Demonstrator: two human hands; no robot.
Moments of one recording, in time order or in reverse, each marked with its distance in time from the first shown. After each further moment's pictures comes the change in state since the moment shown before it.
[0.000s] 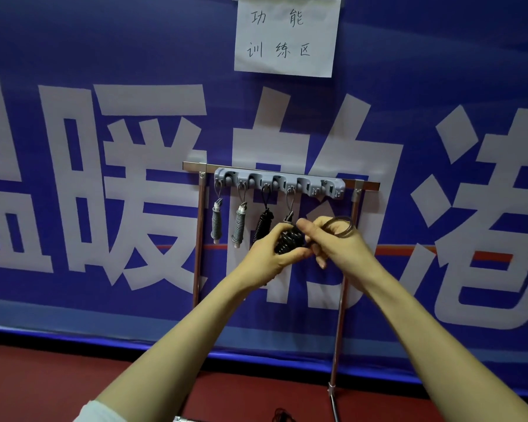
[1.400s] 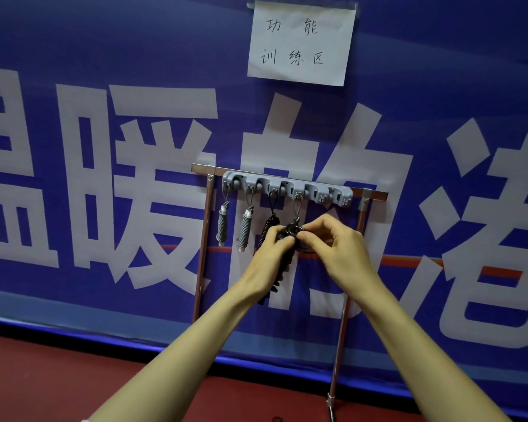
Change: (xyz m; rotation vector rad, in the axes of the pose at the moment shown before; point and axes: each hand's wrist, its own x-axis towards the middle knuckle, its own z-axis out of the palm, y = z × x) left_hand -0.014 0.014 0.001 -0.273 0.128 -0.103; right_hand 0.002 0.002 0.014 -0.302 0.130 -0.167
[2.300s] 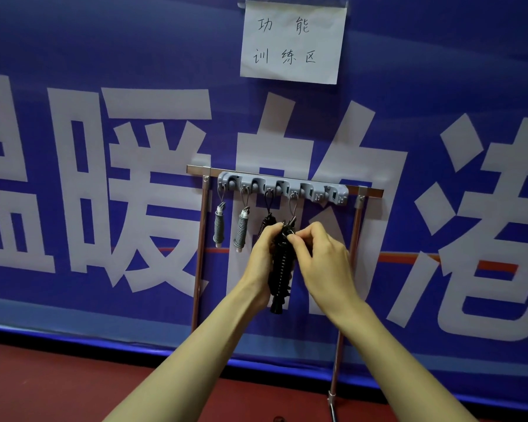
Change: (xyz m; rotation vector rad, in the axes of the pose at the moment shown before) left_hand 0.000 0.007 0.014 -0.515 0.023 -0.186; right_hand -0.016 -0.005 0.026 -0.313 0.179 -0.069
